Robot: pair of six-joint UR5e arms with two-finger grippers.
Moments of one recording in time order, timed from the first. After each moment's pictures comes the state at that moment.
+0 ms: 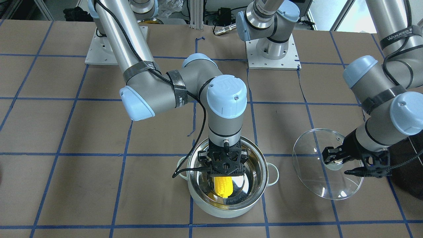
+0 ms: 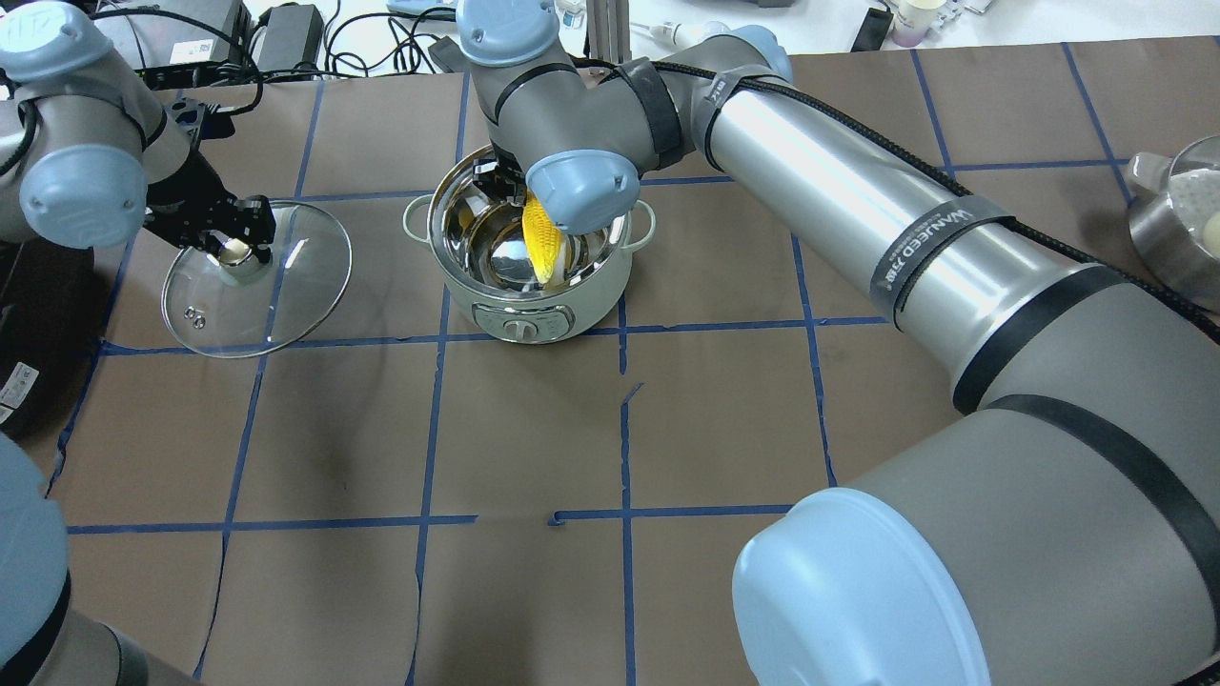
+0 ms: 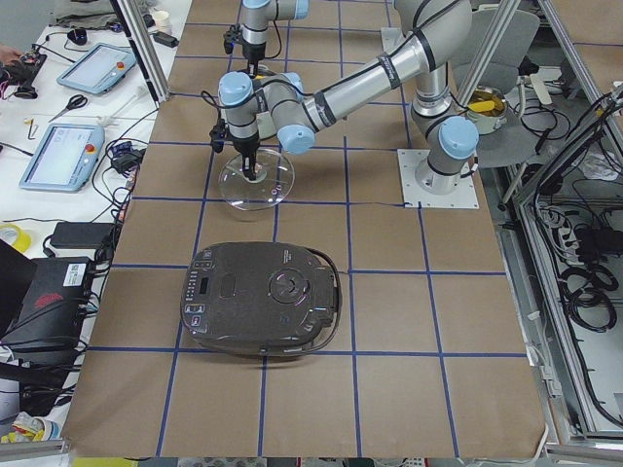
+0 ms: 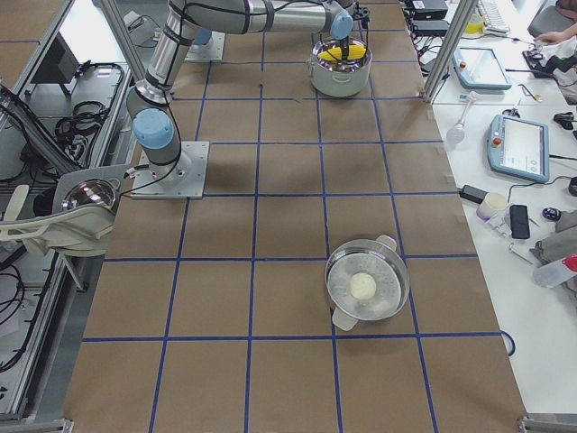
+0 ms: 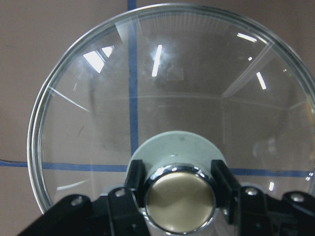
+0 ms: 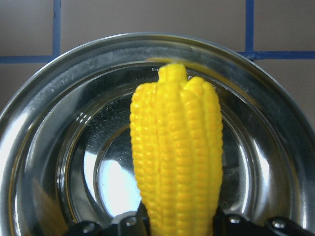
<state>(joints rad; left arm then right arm) -1.23 -1.95 -1.69 -1.05 1.61 0.30 2.03 -0.90 1.19 -2.06 -1.60 0.45</state>
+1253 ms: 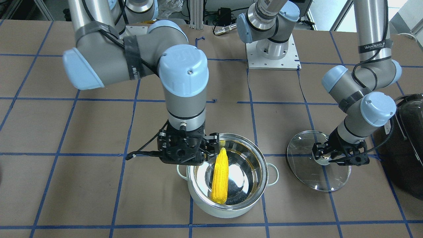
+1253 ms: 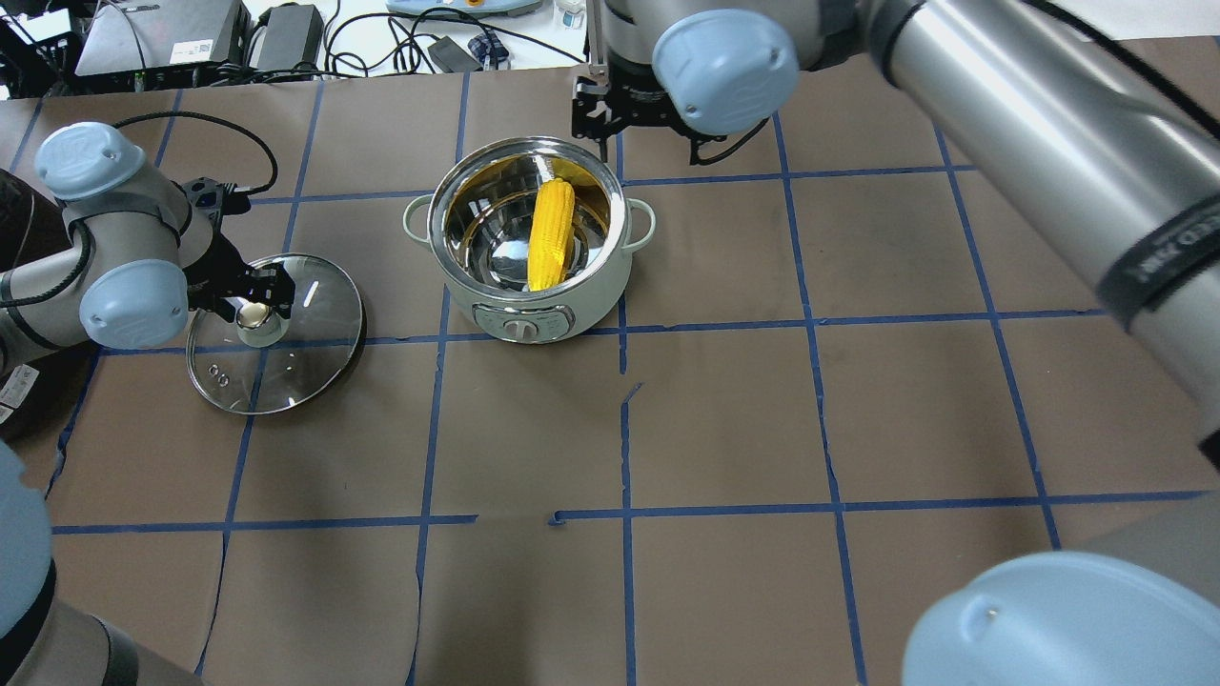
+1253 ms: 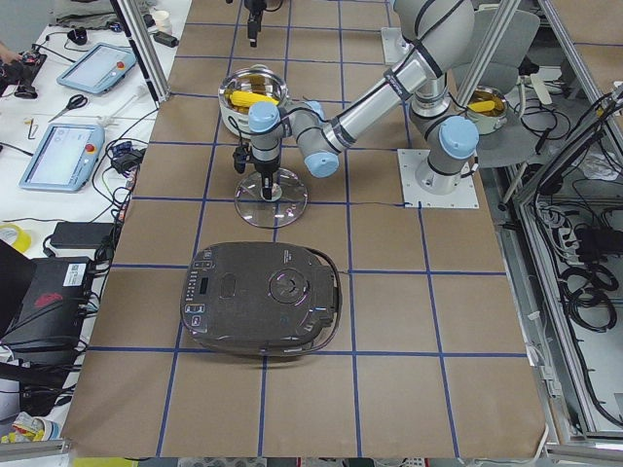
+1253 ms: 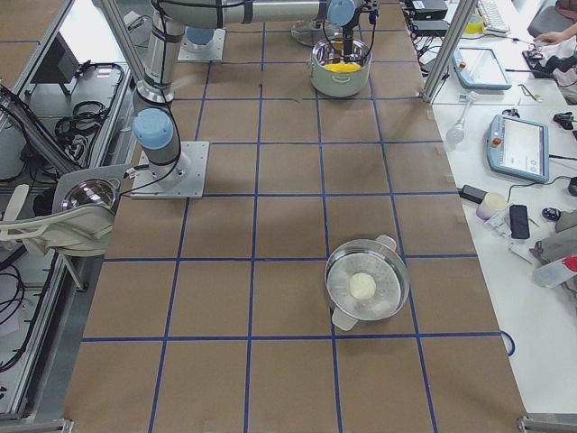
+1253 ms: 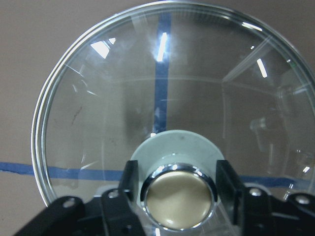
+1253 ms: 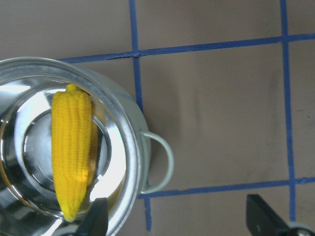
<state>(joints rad) -1.20 -1.95 -1.89 -0.82 1.60 0.32 1.84 -1.15 1.25 -1.74 -1.59 0.35</state>
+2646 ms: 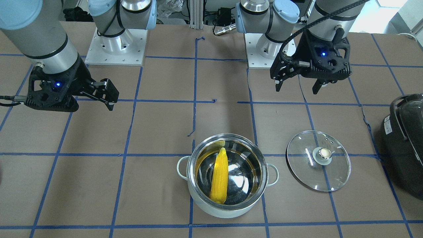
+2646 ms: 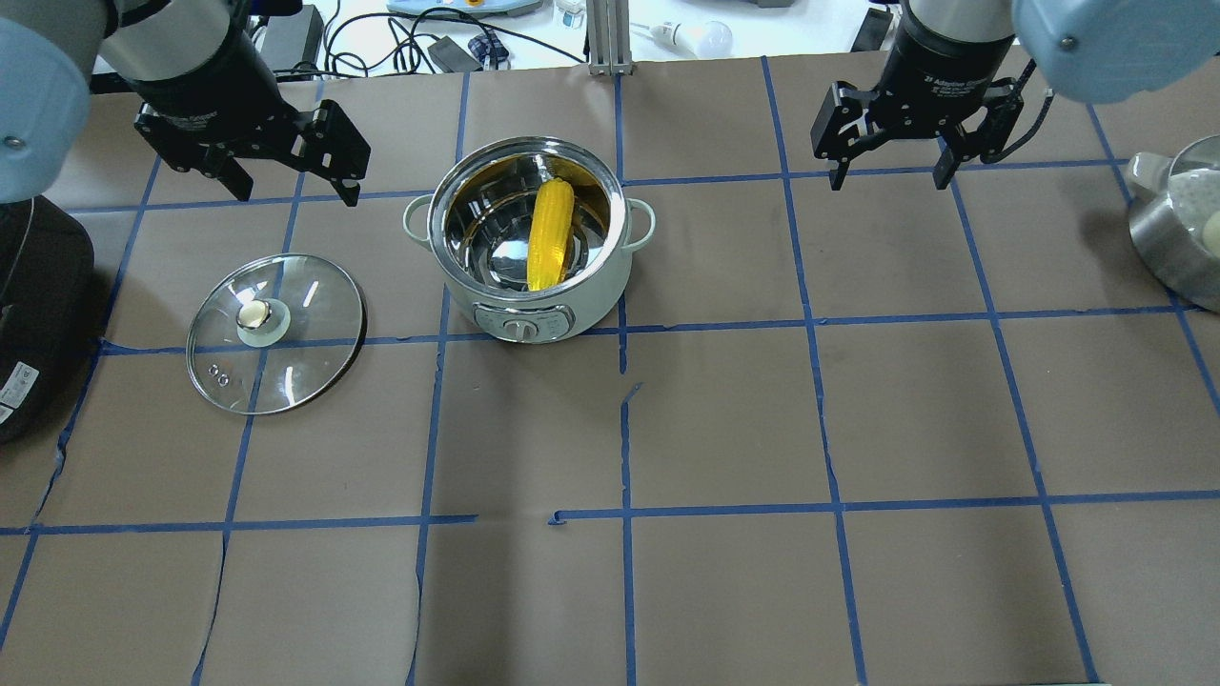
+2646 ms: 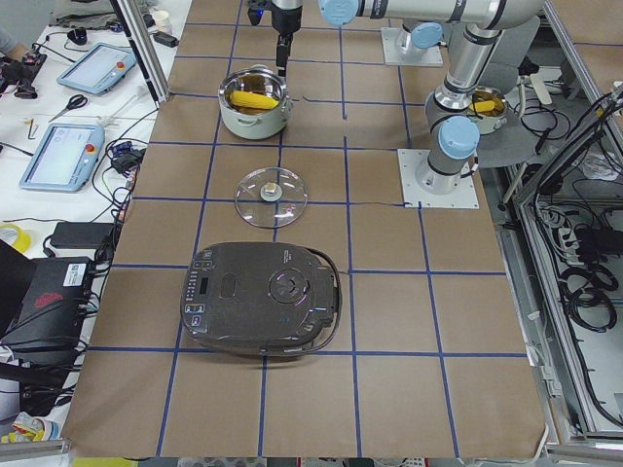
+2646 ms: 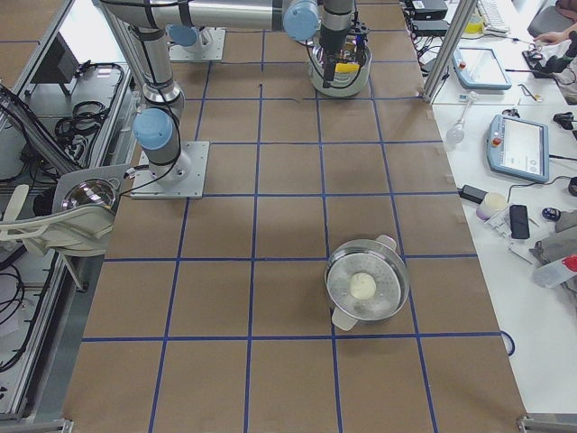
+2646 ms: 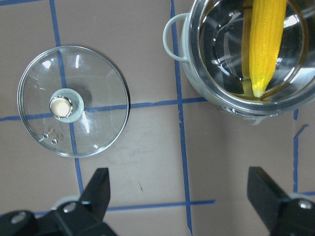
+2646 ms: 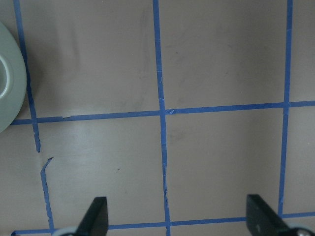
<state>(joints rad) -1.57 -1.57 -1.52 -1.56 1.60 0.09 1.56 -1.45 1.48 -1.58 -1.58 0.04</state>
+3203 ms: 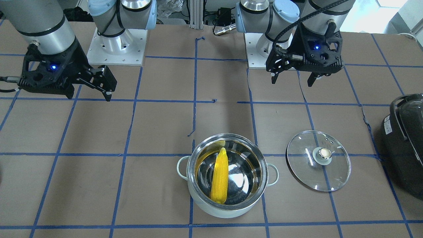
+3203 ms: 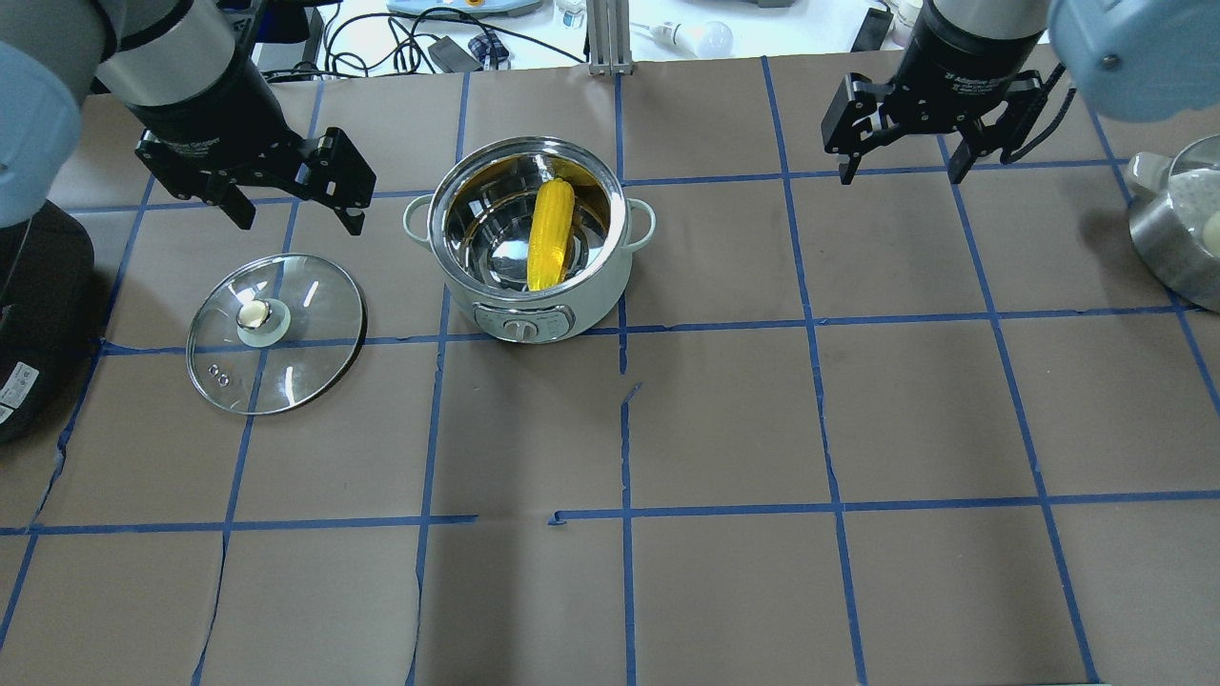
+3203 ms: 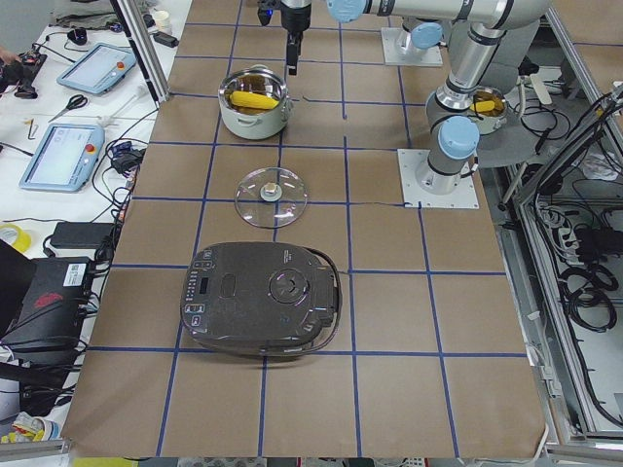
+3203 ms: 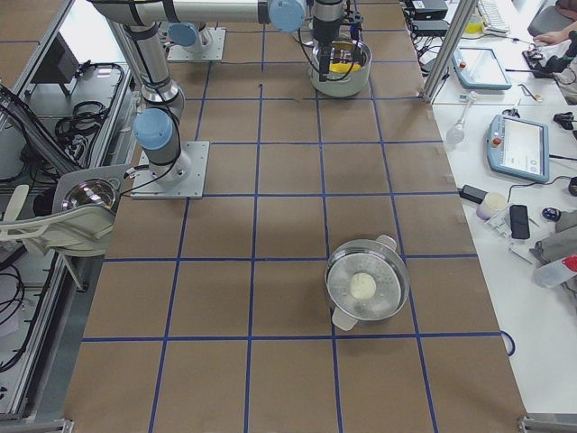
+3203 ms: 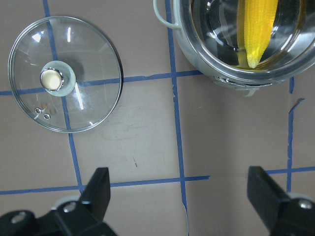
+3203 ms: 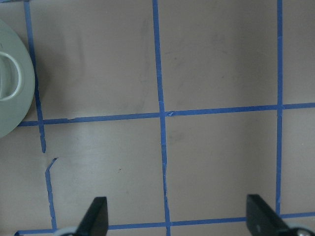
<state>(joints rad) -1.57 -1.55 -1.55 -1.57 1.60 0.09 1.56 -1.51 1.50 -1.58 -1.57 0.04</state>
